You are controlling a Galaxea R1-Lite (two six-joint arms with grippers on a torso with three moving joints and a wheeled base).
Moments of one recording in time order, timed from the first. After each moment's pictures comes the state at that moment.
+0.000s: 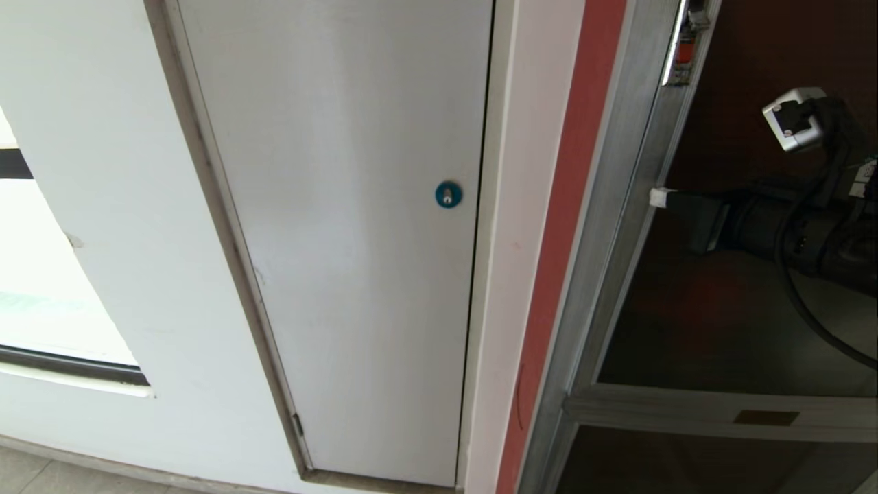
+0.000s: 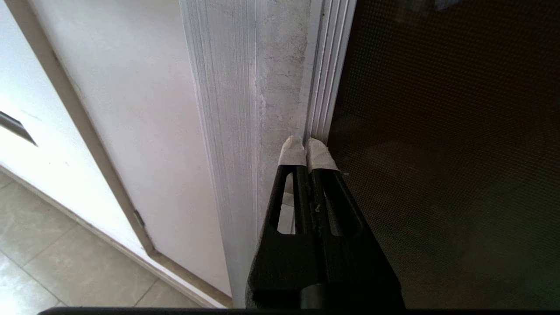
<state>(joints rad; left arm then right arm) 0.01 0.00 0.00 -0.01 0.00 0.00 0.15 1.47 -0.94 -0.48 0.15 -0.04</state>
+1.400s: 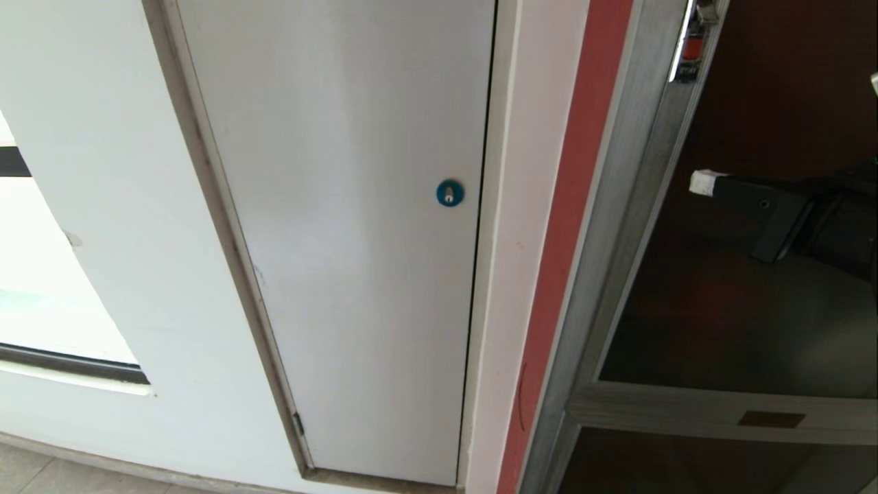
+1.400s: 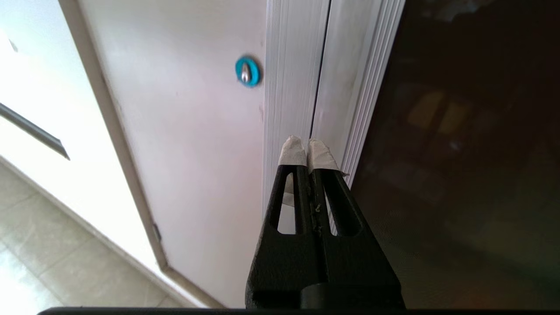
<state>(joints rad) 0.01 0.00 0.00 -0.01 0.00 0.00 0.24 1.26 -0.86 -0.47 0.15 -0.04</state>
